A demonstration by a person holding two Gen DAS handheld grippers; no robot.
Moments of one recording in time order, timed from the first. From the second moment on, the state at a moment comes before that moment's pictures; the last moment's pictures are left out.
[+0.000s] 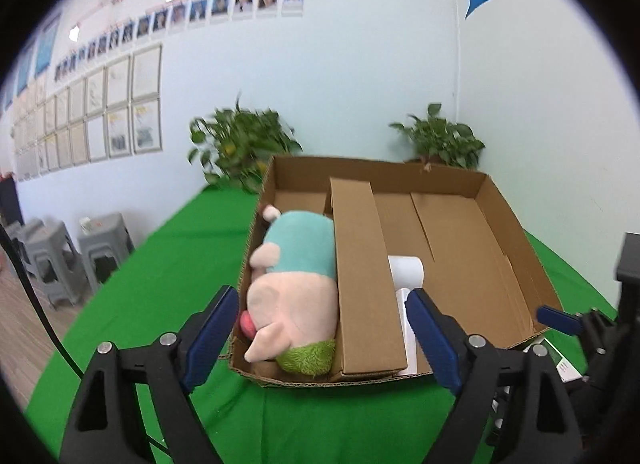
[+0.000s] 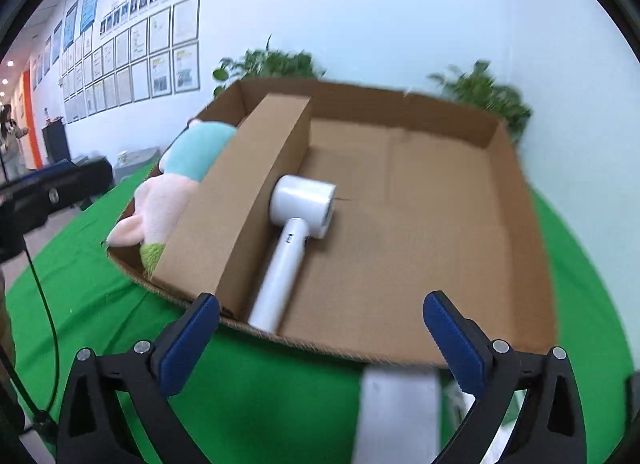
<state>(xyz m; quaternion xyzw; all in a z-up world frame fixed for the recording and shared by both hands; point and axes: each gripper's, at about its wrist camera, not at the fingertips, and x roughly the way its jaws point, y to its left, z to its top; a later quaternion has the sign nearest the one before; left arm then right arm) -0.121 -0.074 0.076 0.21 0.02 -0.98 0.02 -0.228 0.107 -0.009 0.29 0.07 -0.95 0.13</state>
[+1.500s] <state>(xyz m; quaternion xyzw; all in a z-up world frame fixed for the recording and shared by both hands) -0.074 -0.002 0.004 0.32 0.01 -0.95 0.04 -0.200 0.199 -0.095 0.42 0.03 -0.89 0.15</state>
